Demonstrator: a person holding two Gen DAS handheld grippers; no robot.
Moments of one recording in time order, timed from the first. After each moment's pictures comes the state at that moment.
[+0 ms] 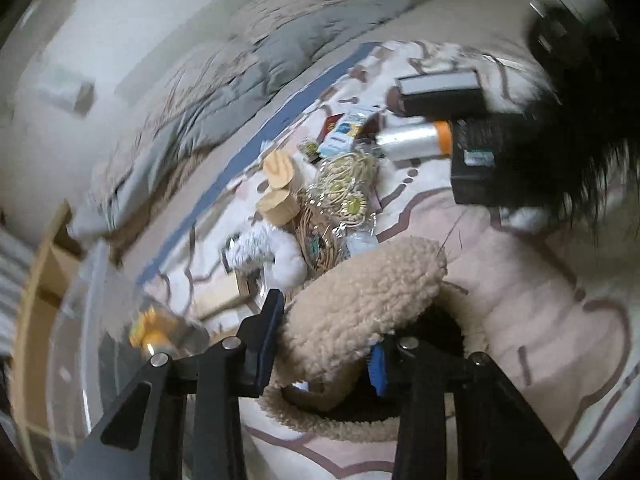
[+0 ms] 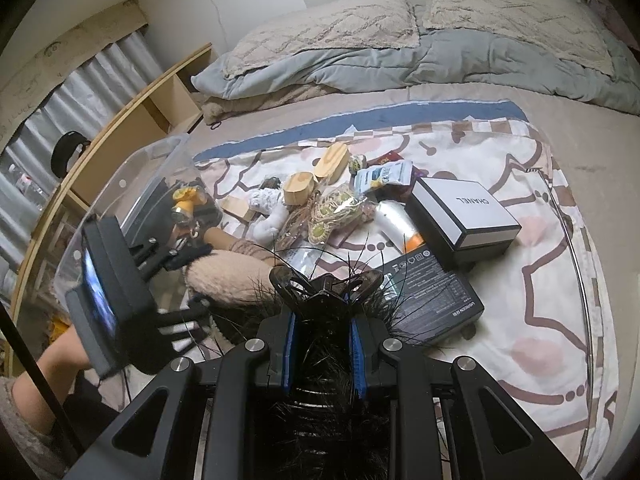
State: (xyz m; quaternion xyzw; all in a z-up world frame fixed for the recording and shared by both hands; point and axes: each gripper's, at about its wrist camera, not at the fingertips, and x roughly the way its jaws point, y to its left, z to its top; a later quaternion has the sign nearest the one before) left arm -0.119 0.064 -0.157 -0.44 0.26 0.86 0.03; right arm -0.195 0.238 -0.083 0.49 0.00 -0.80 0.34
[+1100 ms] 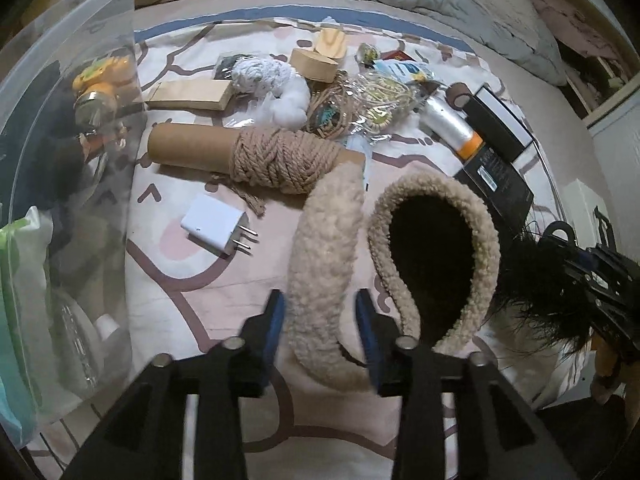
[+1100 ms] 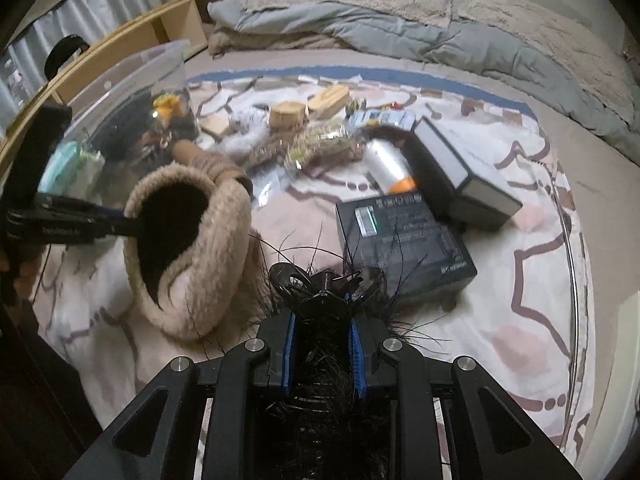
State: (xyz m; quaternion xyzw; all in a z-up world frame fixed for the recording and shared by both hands) left arm -0.087 -0.002 -0.175 -0.60 -0.11 0.79 0.00; right arm -0.171 0.241 -0.145 0.49 0.14 -0.78 0.35
